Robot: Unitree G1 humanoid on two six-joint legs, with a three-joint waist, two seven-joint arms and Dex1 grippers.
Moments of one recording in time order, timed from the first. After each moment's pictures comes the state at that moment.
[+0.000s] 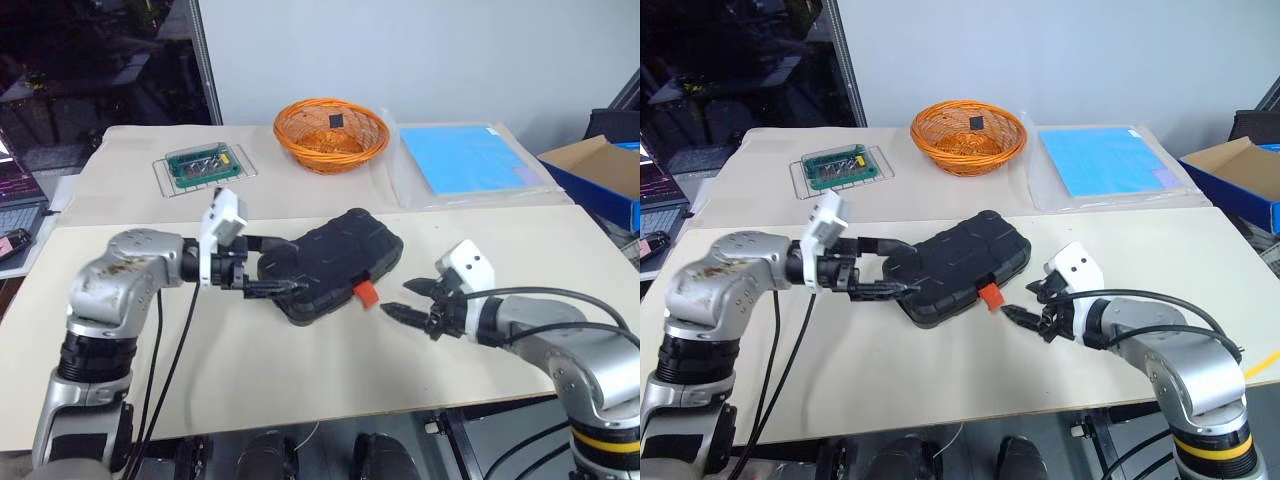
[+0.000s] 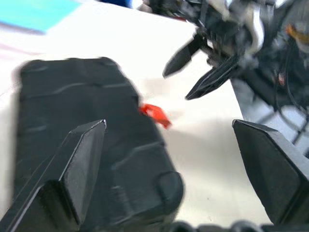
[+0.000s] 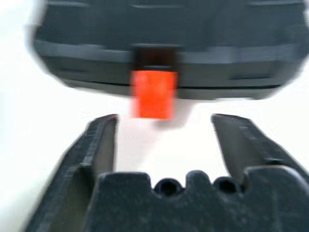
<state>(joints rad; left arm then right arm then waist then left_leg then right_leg) -0.58 0.65 -0.04 -0.18 -0.45 0.72 -1.27 -0.27 -0.60 -0.09 -0.68 0.56 1.17 0.56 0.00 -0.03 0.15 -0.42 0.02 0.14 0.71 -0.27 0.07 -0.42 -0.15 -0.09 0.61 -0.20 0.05</state>
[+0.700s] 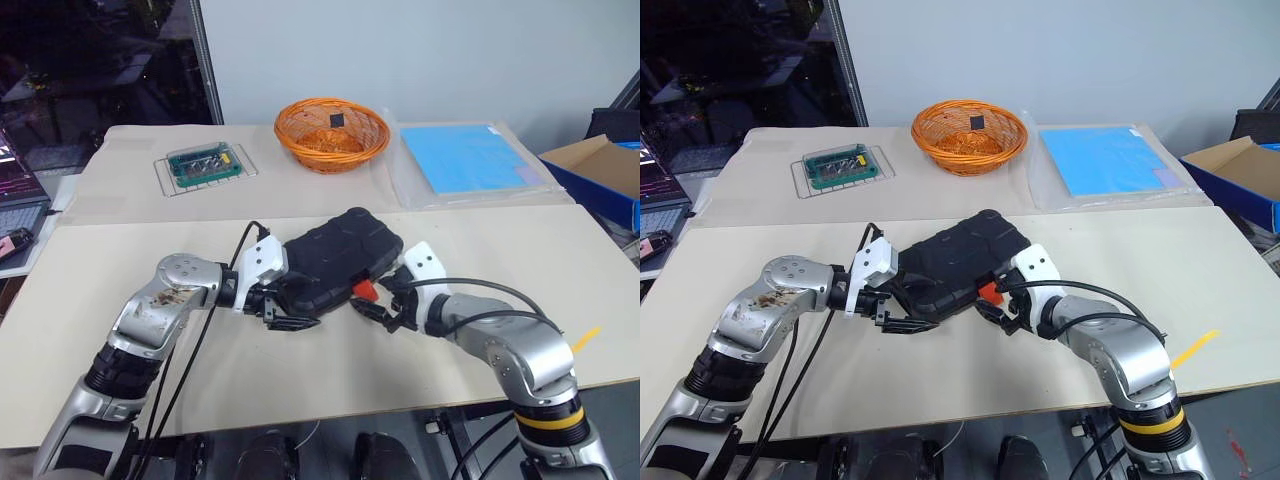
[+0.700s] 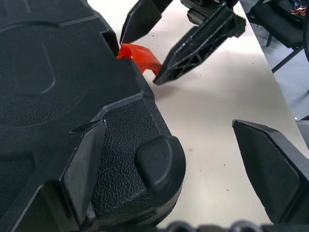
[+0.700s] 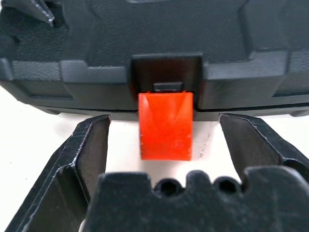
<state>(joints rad) -0.54 0.64 -0.20 -0.18 -0.32 0.61 -1.16 -0.38 -0.48 0.10 -0.50 0.44 1.11 0.41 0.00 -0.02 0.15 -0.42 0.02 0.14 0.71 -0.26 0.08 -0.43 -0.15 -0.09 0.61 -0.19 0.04</state>
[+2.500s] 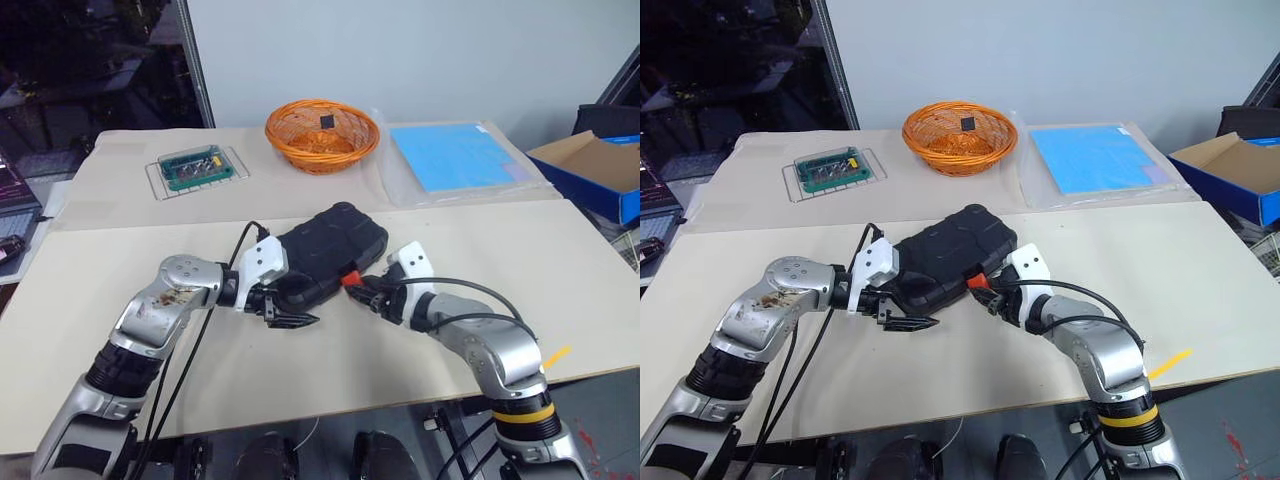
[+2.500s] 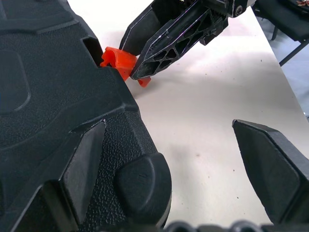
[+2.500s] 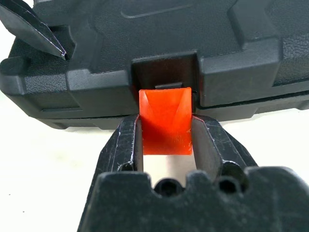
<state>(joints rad) -0.55 0.65 -0.24 -0.14 -0.31 0.59 -1.13 -0.38 -0.38 0.11 -0.32 0.38 0.88 0.46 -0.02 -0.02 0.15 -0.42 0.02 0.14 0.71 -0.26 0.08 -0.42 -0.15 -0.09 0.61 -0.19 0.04</state>
